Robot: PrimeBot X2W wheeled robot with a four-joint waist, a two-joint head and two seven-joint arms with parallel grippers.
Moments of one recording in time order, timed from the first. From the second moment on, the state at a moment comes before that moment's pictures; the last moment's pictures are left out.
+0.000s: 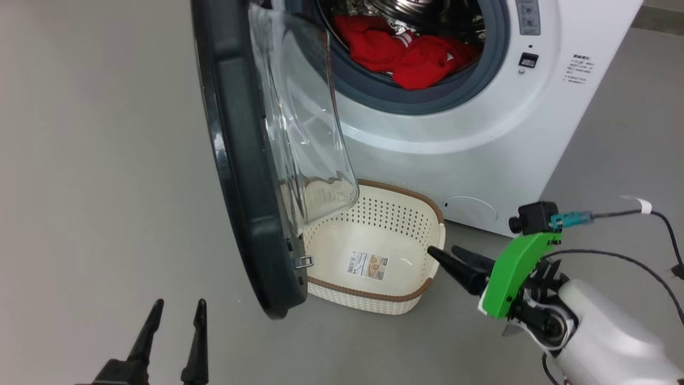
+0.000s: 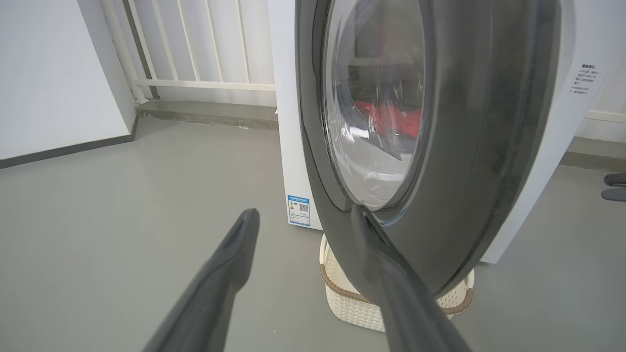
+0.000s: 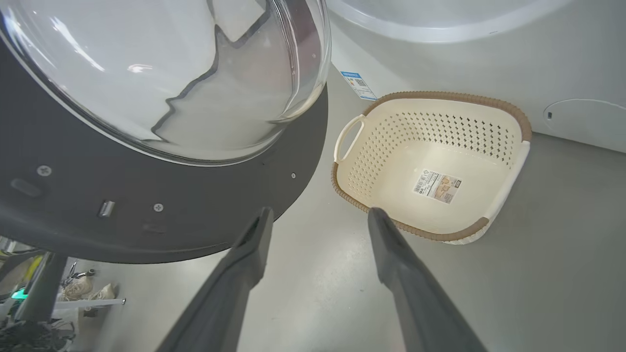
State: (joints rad) left arm 0.02 0.03 -0.07 0.16 -0.15 -0.09 -0.25; right arm -0.59 -0.35 0.70 0.61 1.26 0.13 0.21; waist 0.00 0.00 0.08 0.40
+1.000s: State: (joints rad) left arm 0.04 0.03 -0.04 0.18 -0.15 -0.10 -0.25; right arm -0.28 -0.30 0.35 0.46 0.54 0.13 -0.25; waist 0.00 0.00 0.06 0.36
